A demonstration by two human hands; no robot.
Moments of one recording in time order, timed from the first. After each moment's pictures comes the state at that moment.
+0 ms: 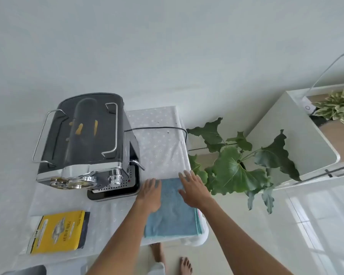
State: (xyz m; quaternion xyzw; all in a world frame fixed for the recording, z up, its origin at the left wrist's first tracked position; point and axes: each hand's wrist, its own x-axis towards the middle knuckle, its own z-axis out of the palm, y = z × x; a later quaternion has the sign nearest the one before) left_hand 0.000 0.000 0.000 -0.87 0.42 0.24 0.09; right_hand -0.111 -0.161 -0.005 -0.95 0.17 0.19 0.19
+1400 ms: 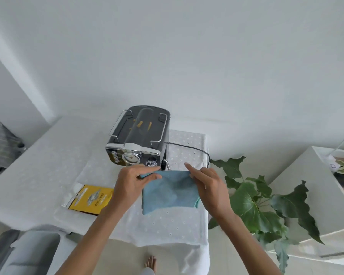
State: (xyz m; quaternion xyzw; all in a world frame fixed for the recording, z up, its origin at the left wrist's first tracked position) left_hand -0.059 0.115 0.199 -0.82 0.28 -0.05 -0.50; right_hand -0.155 -0.116 0.173 -0.93 0.02 -0.25 0.28
